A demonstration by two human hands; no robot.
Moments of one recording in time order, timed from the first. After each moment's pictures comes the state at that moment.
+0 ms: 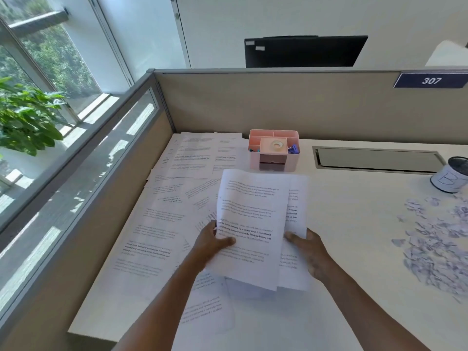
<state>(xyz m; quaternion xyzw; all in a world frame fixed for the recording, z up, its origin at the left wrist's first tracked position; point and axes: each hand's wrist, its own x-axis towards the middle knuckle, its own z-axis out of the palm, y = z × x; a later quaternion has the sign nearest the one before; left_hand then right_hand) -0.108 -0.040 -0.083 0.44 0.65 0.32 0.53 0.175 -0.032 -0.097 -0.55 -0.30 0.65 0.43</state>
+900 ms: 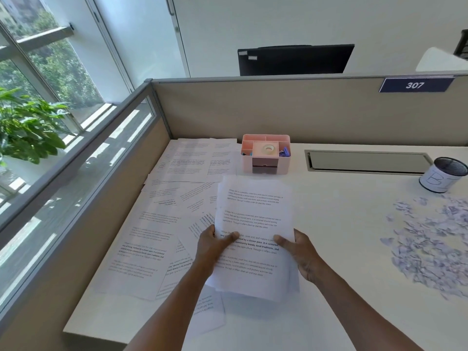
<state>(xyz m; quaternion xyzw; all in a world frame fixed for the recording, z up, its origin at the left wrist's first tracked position) -0.064 -0.057 -0.085 0.37 0.65 0.42 0.52 0.186 -0.046 -0.092 -0.50 -0.38 0.67 0.40</state>
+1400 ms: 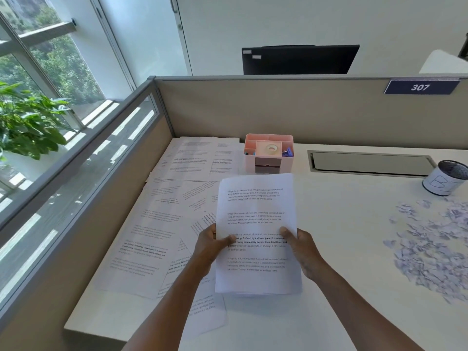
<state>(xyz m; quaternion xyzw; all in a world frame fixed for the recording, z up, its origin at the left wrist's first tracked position) -0.077 -0.058 -0.083 0.36 0.61 0.42 0.57 0.180 -0.037 -0.092 -0.57 -0.41 0.59 0.39</state>
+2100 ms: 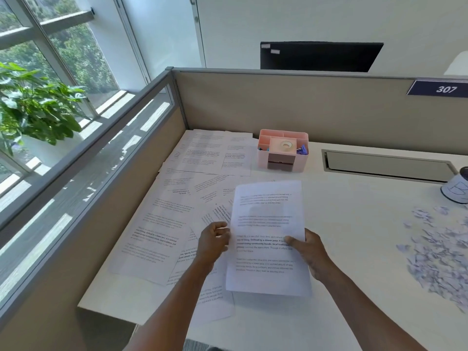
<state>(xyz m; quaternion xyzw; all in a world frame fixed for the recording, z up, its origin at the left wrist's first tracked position) -0.093 -0.069 -0.101 0.34 0.70 0.41 0.48 0.178 -0.041 -0.109 -0.57 -0.41 0.61 0.37</state>
